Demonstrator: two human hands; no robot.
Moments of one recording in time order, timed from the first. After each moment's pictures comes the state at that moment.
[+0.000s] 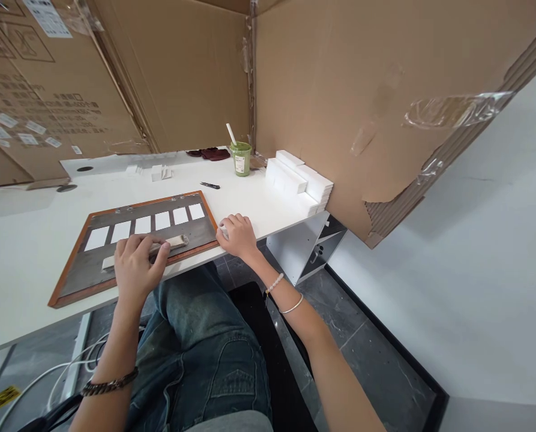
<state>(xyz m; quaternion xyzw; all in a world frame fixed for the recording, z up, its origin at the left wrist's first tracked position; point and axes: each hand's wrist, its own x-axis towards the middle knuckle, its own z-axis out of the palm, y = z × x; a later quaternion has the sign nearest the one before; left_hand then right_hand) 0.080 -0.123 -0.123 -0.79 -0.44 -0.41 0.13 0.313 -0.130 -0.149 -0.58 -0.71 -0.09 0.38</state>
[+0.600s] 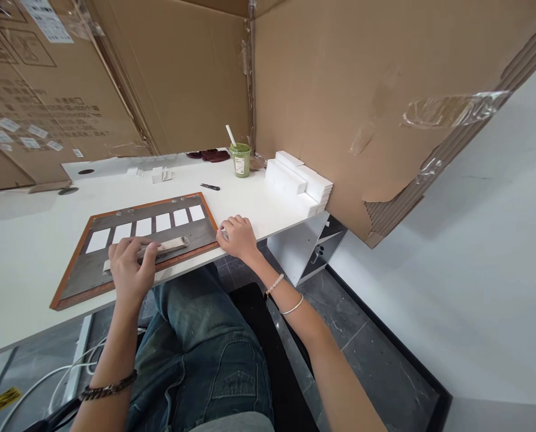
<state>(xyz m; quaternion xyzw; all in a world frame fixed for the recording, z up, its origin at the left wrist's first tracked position) 0.073 -0.120 -0.126 -0.75 -0.46 -0.47 0.04 0.312 -0.129 -0.148 -0.58 -0.72 -0.09 0.37</state>
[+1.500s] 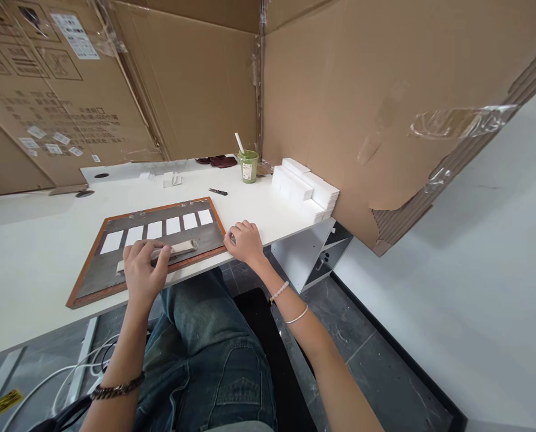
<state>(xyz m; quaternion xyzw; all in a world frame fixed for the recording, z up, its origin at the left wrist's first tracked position) 0.072 -0.122 -0.125 -0.75 -0.45 -0.47 0.05 0.308 -0.130 -0.148 -0.59 -0.71 -0.10 0.36</state>
